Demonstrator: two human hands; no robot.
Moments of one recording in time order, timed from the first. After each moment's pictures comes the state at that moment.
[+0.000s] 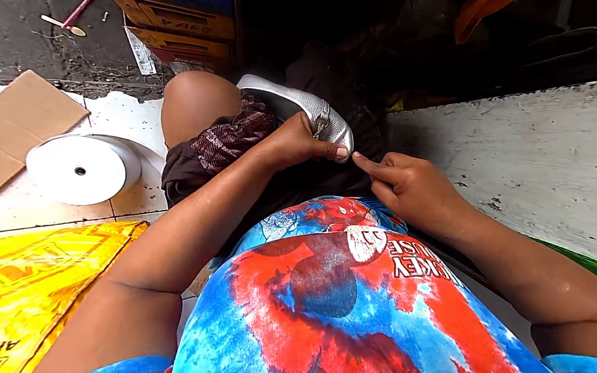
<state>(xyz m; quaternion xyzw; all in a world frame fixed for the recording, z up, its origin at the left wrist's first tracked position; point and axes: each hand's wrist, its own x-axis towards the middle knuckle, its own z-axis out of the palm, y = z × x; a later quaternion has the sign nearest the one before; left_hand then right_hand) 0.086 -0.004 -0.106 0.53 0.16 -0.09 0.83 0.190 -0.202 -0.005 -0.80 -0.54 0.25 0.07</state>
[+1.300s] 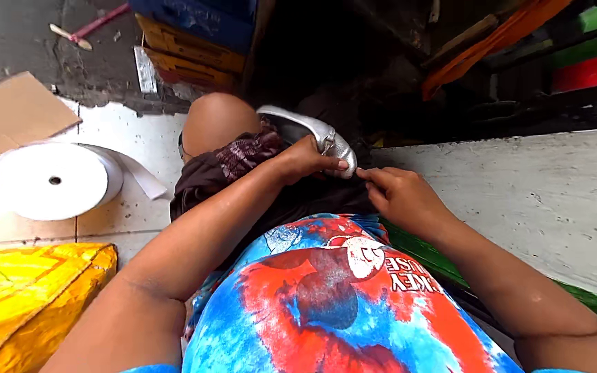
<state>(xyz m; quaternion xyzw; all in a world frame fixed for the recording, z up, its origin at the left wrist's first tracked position) 0.091 -0.006 -0.102 0.49 0.19 -0.11 0.85 0.190 -0.186 0.009 -0.82 -0.53 0.20 0.01</state>
